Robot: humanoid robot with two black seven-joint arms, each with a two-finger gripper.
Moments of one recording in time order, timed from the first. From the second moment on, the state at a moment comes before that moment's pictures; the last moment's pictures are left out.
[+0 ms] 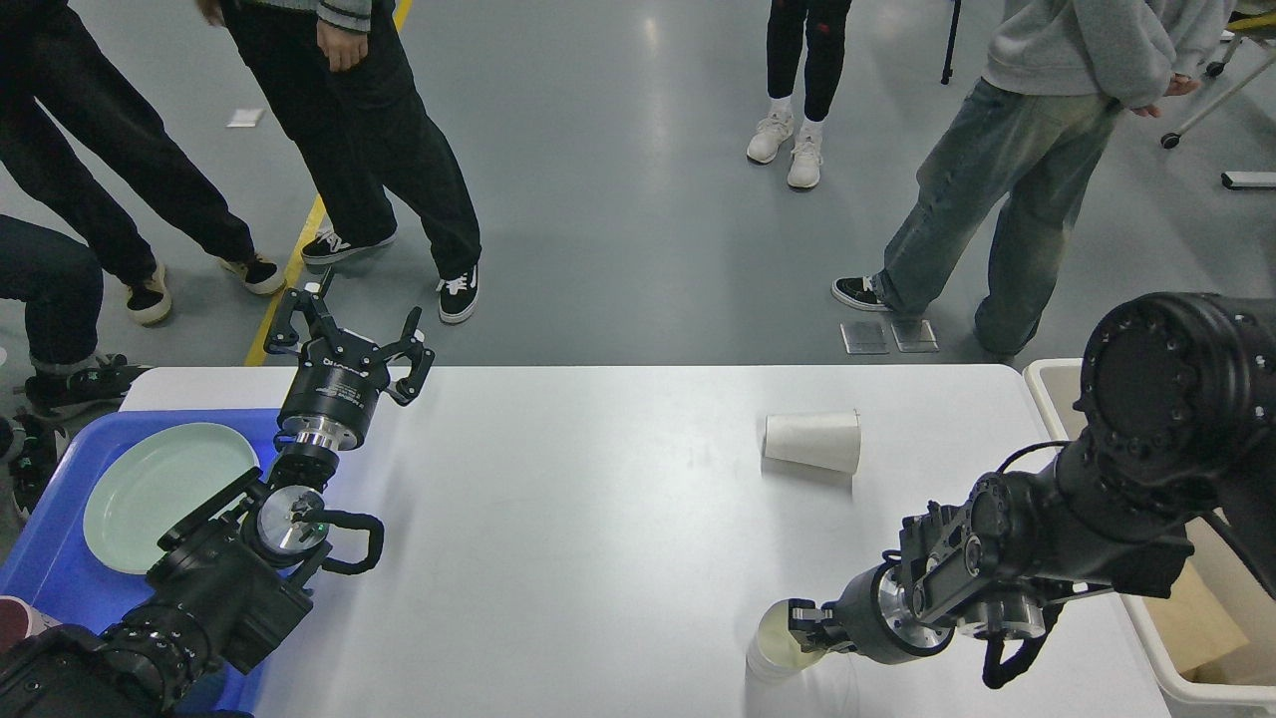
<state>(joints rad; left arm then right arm) -0.66 0.08 -0.93 -0.36 -0.05 -0.59 -0.42 1.49 0.01 -1.30 1.46 0.10 -0.08 0.22</state>
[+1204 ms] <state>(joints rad) -0.66 0.08 -0.93 -0.36 -0.05 -0.59 -0.43 2.03 -0.36 -1.58 1.48 0.03 0.28 0.20</state>
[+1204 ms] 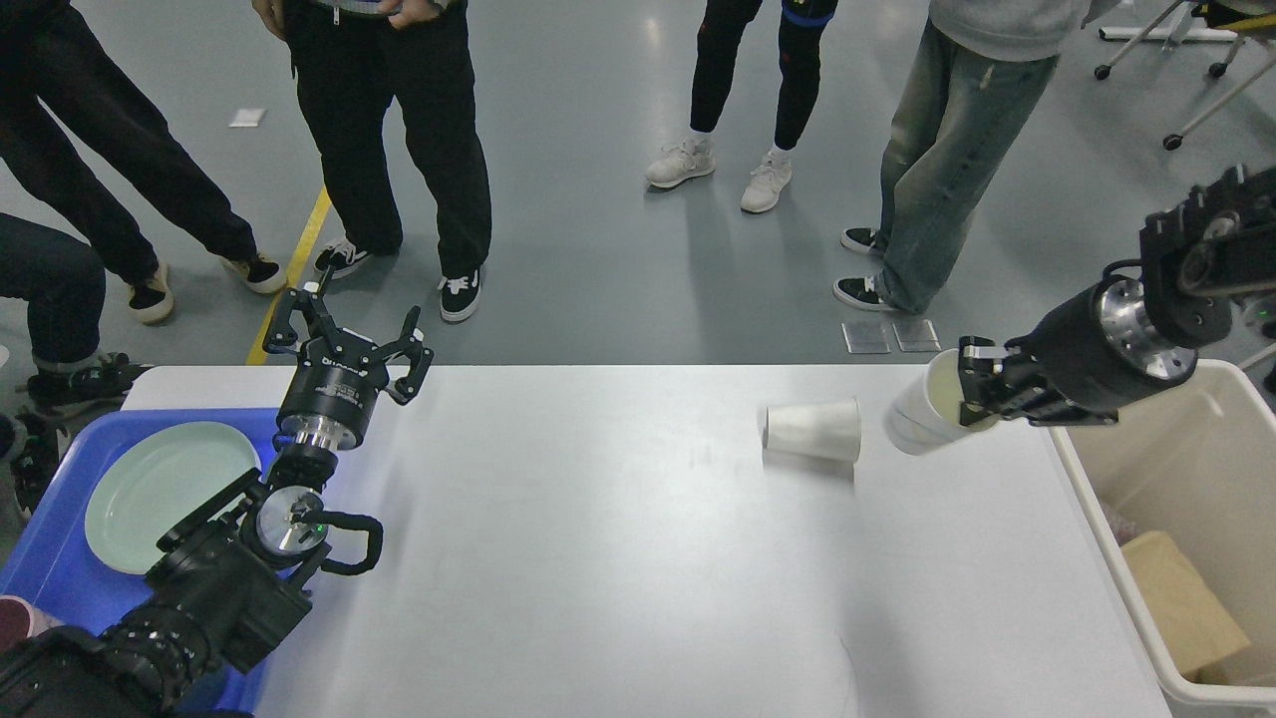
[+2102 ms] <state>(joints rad) -0.66 0.08 -0.93 -0.36 -0.05 -0.59 -0.43 0.67 -0.36 -1.54 0.25 0.64 -0.30 0.11</state>
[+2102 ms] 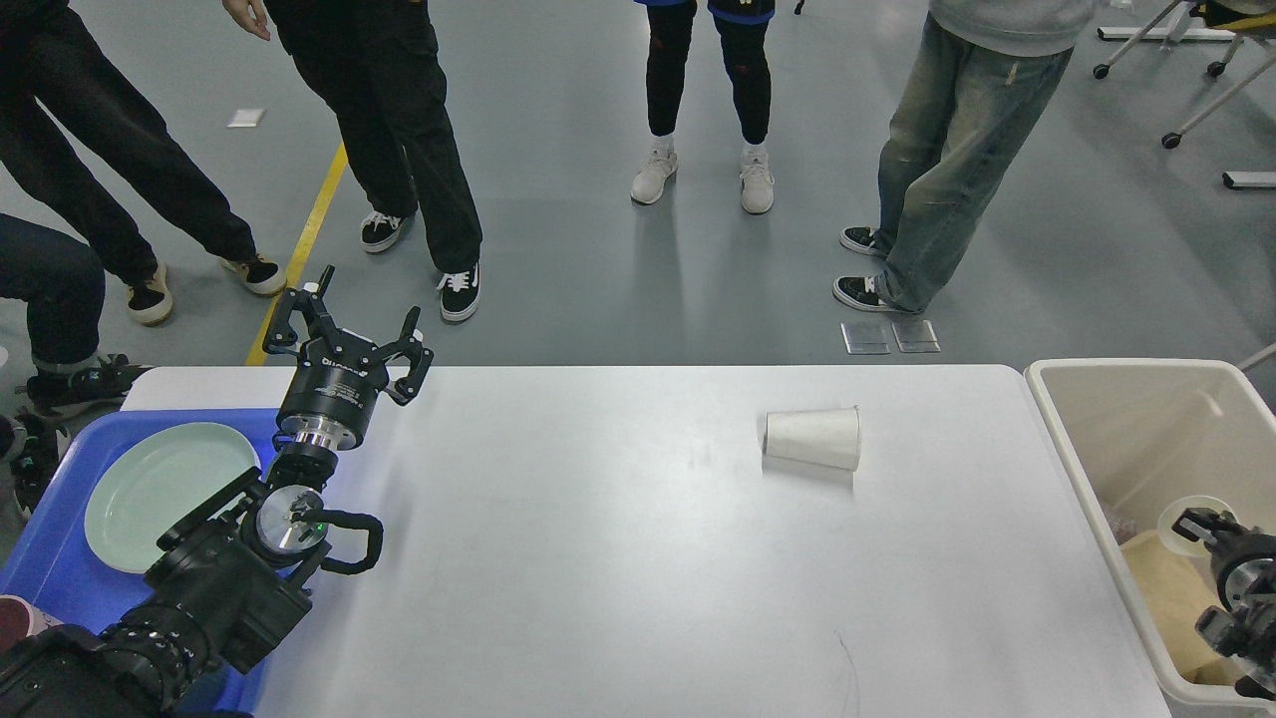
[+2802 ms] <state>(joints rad) -0.66 0.08 -0.93 -0.36 -0.05 -0.59 -0.42 1.43 -0.50 -1.39 0.28 0.52 0.77 0.32</state>
